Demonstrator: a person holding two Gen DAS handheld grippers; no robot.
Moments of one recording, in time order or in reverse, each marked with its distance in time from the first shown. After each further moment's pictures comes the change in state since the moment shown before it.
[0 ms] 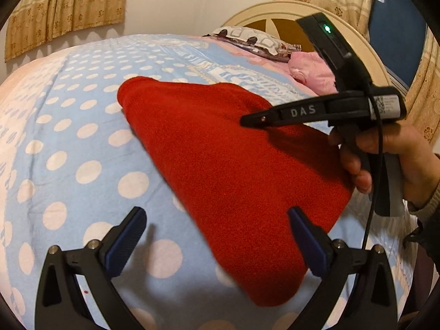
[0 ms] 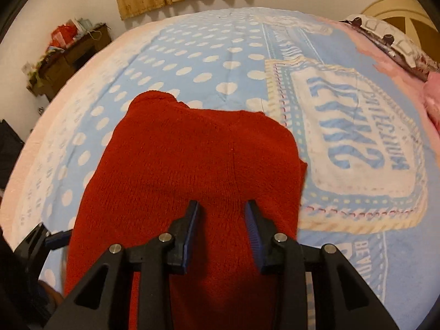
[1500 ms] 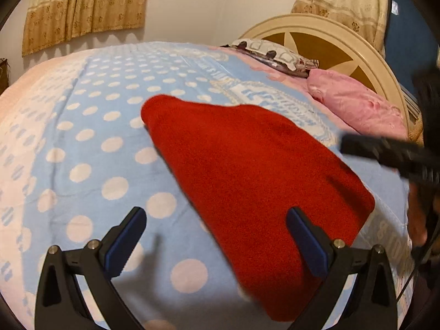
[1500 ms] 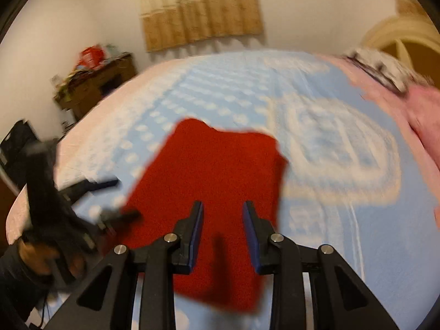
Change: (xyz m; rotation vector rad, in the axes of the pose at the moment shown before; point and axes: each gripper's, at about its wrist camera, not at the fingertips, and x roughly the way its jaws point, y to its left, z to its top) left arm -0.004 0.022 0.018 -0.065 -0.052 0.067; right arm -0.100 0.014 -0.054 -0.077 -0.228 0.070
